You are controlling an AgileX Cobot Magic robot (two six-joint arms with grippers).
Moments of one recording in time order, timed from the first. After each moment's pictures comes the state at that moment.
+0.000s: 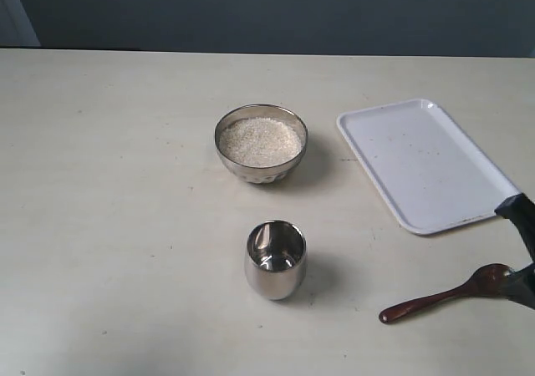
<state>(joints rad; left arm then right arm) -0.24 0.01 0.00 0.03 0.21 0.07 0.26 0.90 -0.36 0.23 0.69 0.81</state>
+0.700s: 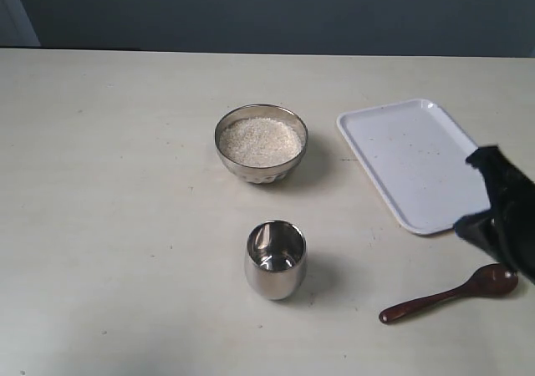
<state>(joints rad) -0.24 0.01 0.00 0.03 0.21 0.07 0.42 0.98 -0.35 0.29 0.32 0.87</state>
